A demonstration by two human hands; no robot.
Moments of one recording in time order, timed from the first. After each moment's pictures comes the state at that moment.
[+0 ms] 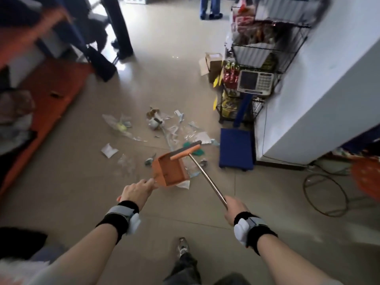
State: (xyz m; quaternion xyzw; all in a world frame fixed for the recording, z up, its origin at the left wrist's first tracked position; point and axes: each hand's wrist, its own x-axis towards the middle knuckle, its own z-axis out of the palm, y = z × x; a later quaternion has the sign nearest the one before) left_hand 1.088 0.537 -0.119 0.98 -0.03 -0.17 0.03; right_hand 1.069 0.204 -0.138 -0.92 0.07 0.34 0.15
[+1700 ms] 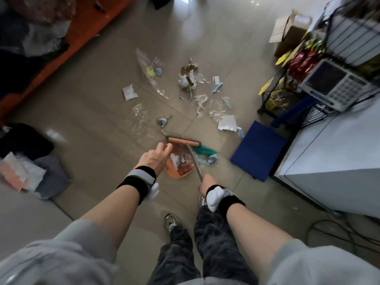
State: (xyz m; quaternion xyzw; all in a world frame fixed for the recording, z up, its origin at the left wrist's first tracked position) left_hand 1.217 0.415 -0.189 0.98 0.10 -0.16 -0.01; right_hand 1.266 0.214 -0.240 -0.86 -0.07 0.50 0.10
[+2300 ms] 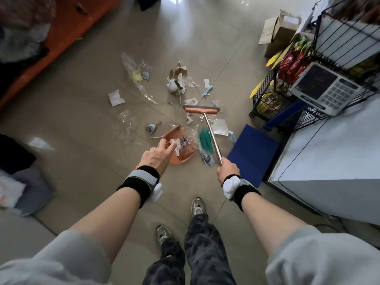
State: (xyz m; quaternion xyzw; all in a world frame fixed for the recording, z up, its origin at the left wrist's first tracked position) left_hand 1.305 0.383 -0.195 0.98 0.10 -0.19 0.01; right_hand 1.394 0.159 -0.272 -0.94 -0.02 0.33 0.09
